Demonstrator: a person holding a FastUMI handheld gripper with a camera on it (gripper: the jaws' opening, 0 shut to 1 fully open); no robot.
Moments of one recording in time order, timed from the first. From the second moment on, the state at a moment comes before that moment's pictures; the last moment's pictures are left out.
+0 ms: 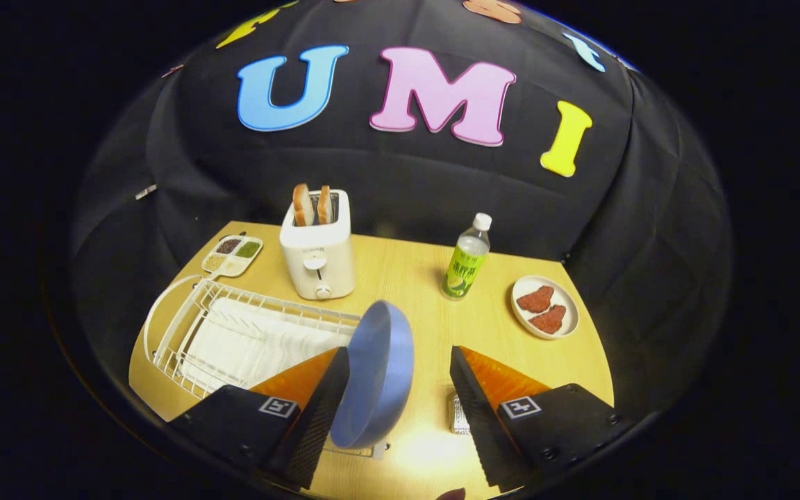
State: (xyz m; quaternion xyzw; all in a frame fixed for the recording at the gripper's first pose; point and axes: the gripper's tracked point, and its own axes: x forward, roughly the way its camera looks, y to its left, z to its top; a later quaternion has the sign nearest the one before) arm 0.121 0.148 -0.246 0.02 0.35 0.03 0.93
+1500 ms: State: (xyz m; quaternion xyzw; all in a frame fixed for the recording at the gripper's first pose) arm 0.102 0.129 -0.235 0.13 0.38 -0.04 0.92
